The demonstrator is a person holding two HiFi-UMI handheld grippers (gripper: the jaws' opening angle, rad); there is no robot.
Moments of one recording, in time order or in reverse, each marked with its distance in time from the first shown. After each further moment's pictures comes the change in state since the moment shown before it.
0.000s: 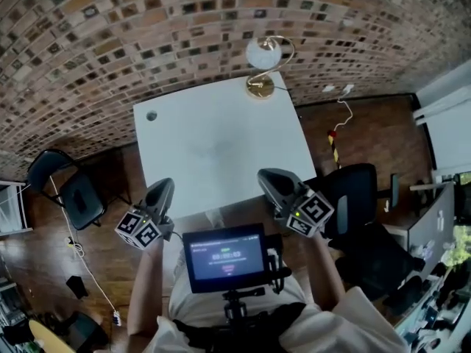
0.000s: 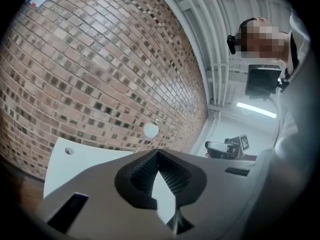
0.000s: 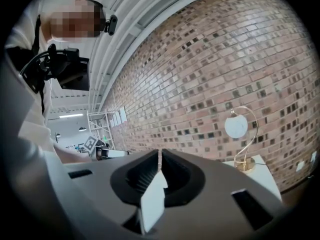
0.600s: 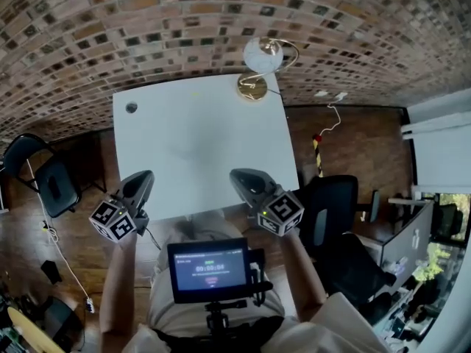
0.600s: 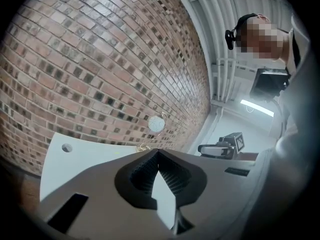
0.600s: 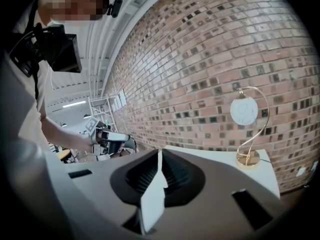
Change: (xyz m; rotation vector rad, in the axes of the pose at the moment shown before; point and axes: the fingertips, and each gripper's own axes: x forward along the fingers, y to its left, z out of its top) left arm 0.047 0.038 -0.002 -0.023 0.089 0.013; right arm 0.064 -0.047 -0.034 -0.032 0.186 0.055
